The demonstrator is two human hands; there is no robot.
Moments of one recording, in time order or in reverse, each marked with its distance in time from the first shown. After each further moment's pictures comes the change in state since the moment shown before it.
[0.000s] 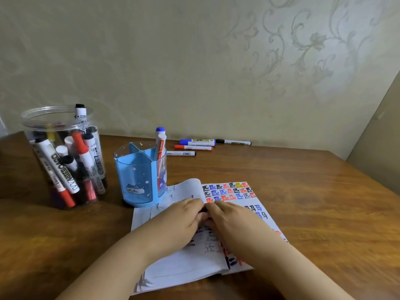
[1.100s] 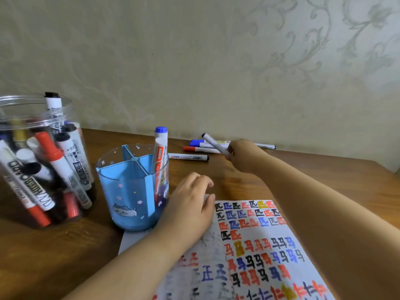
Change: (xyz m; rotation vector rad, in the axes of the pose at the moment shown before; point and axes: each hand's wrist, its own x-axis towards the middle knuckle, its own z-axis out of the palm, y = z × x) left_hand 0.074 -0.036 0.017 -0.029 0.502 -0.060; right_hand 0.177 0.130 0.004 -0.007 -0.087 0.365
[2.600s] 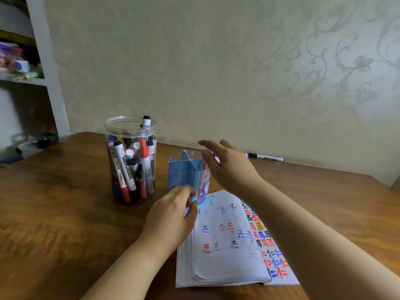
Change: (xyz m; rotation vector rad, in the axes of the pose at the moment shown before) left_hand -0.087 -0.011 -0.102 0.116 0.145 -0.077; right_hand -0.123 -0.142 -0.055 0.408 0.392 -0.254
